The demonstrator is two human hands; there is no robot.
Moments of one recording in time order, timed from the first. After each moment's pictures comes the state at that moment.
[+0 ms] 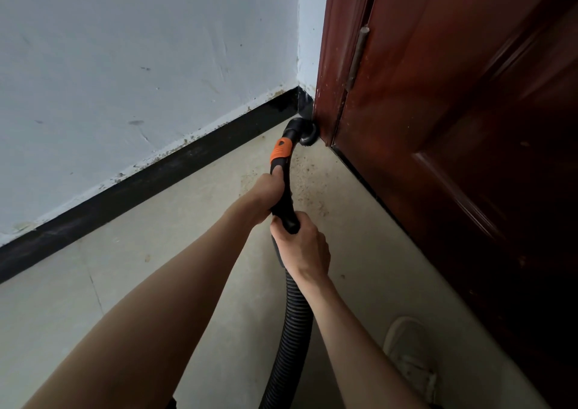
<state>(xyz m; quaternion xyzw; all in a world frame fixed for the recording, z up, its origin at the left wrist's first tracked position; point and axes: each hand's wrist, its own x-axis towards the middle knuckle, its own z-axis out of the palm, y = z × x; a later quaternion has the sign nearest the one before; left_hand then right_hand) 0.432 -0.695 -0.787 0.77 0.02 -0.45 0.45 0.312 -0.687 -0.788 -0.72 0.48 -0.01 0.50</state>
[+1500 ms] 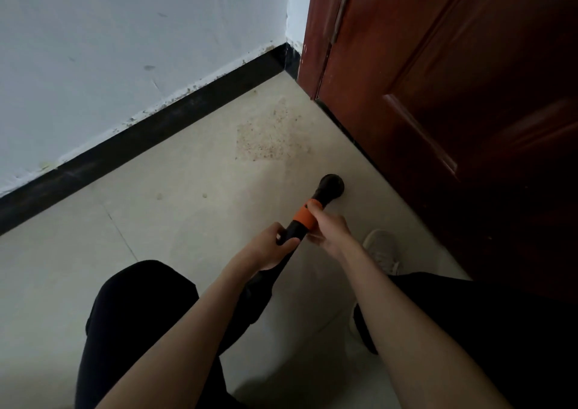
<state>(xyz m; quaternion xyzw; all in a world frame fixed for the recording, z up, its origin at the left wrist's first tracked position) 0.289 -0.532 -0.763 0.80 -0.23 -0.53 0.15 0.215 -0.647 -0.785 -0.38 0.64 0.00 0.67</state>
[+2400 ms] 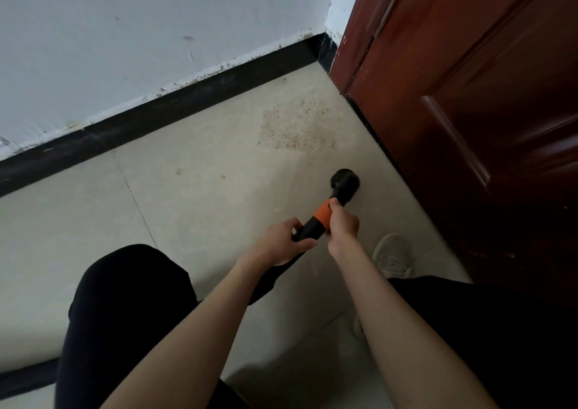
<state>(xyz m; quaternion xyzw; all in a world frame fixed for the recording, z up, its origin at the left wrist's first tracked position) 0.286 -0.512 -0.770 0.80 -0.25 -0.52 0.18 0.228 -0.626 -0.803 -0.37 0.70 -0.06 0.61</state>
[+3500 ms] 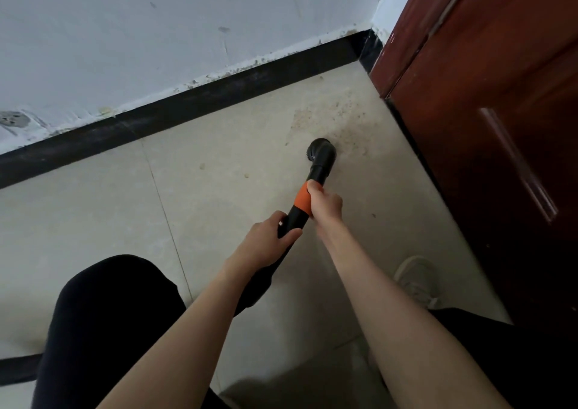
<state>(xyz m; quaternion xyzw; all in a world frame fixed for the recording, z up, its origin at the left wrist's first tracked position) 0.317 -0.485 -0.783 0.86 -0.17 -0.43 0.22 0.305 -0.608 -0.824 -0.51 0.58 0.01 0.63</state>
